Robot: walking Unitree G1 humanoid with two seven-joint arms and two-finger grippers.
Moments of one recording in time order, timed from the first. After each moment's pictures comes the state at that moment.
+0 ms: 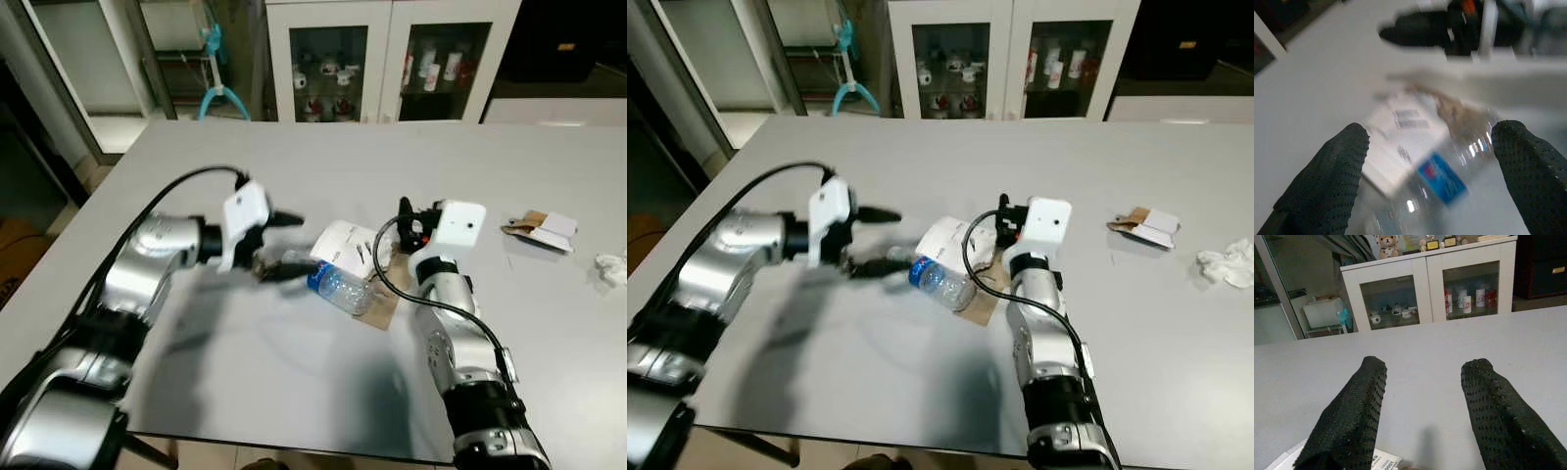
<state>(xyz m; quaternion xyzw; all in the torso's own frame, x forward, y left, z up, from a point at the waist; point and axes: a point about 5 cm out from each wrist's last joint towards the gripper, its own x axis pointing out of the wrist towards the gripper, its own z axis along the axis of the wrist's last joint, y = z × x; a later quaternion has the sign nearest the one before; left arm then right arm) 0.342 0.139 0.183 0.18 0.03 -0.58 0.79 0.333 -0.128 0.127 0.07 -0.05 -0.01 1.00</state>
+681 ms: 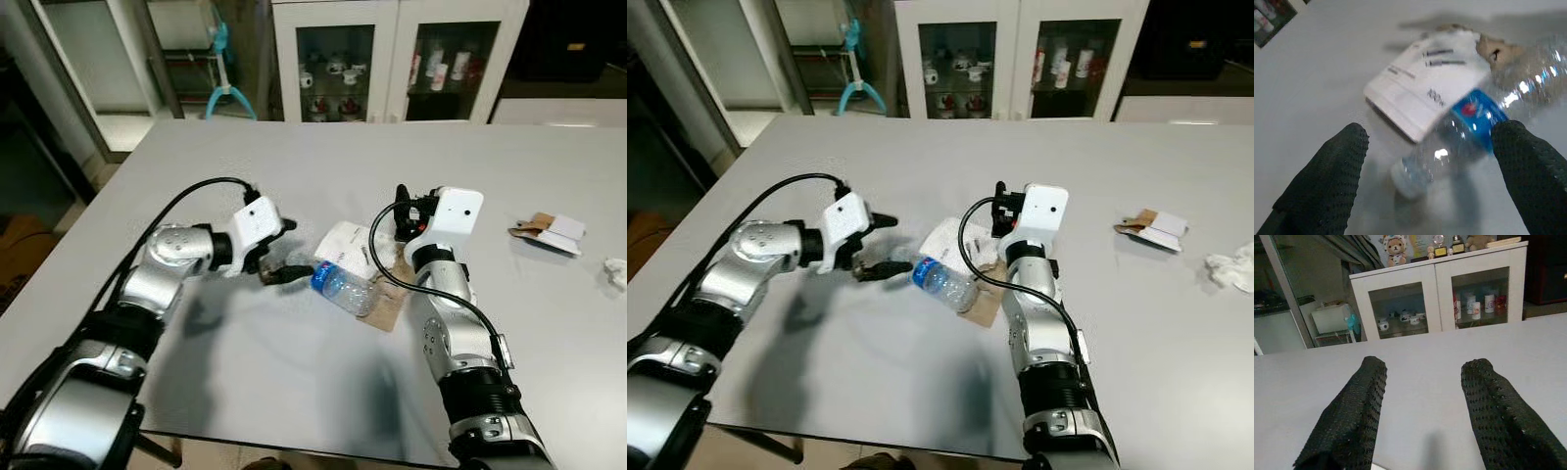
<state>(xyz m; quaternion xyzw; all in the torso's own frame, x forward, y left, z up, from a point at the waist) 0.349 0.148 0.151 0.25 0.07 -0.53 0.81 0.341 -0.123 0.139 0.07 -0.07 0.00 1.00</state>
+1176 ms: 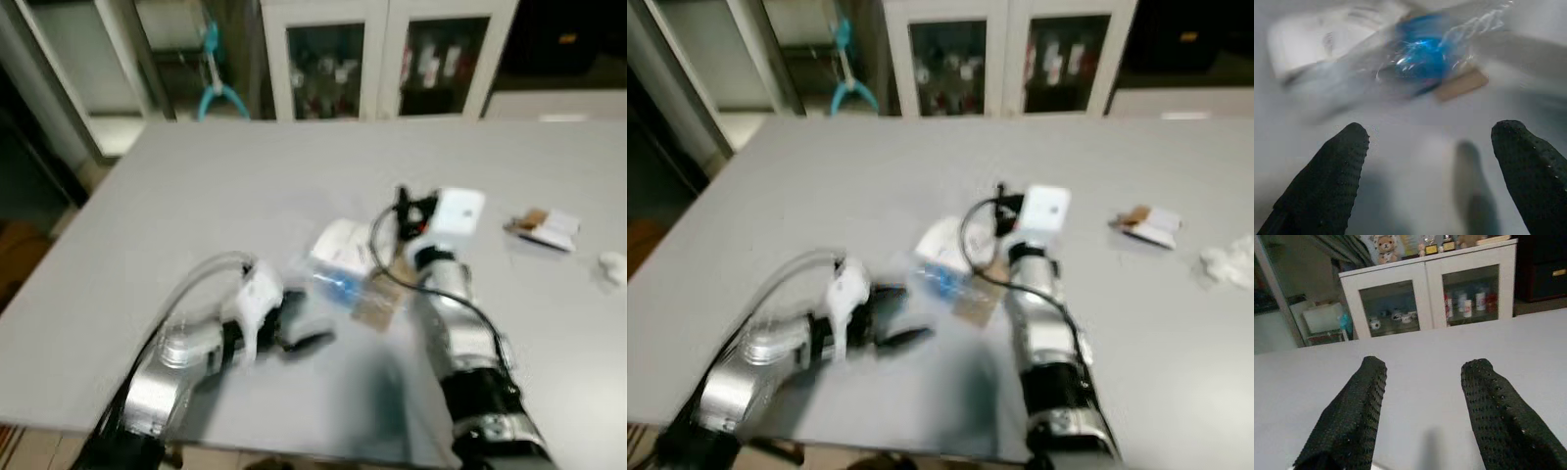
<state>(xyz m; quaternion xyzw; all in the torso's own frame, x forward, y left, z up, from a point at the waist) 0.269 0.127 0.086 0.06 0.11 -0.48 0.87 0.341 -0.128 0.136 0.07 -0.06 -0.01 1.00</state>
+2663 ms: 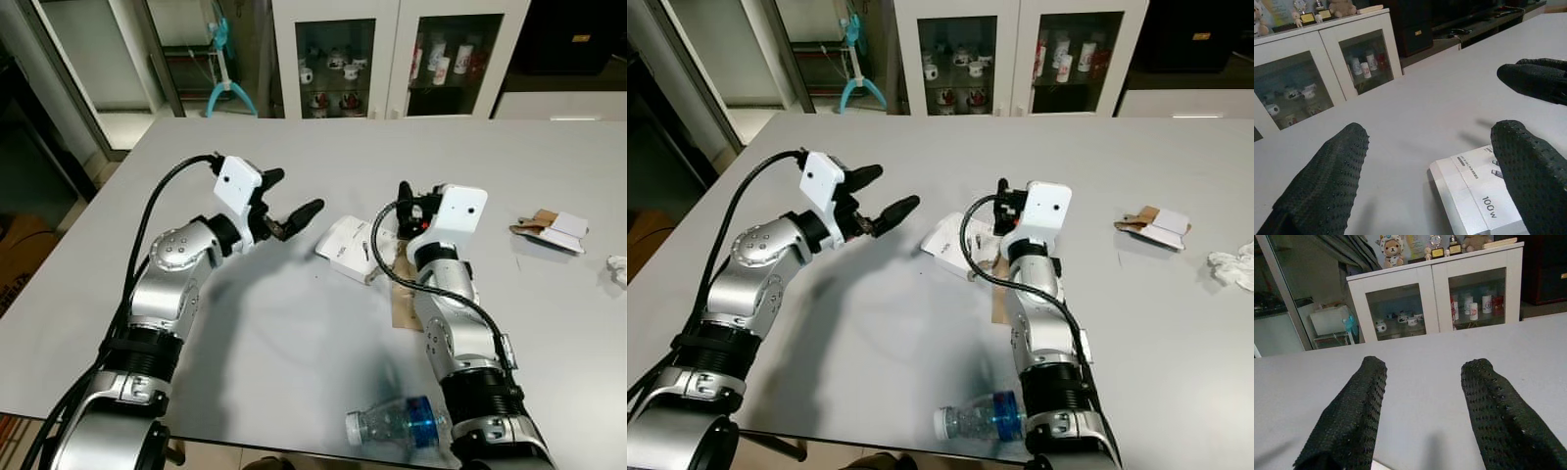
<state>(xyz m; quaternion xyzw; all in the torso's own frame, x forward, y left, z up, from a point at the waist) 0.349 0.133 0.178 0.07 -0.05 -0.38 0.92 0.340 -0.125 0.143 0.07 -0.07 -0.01 0.99</state>
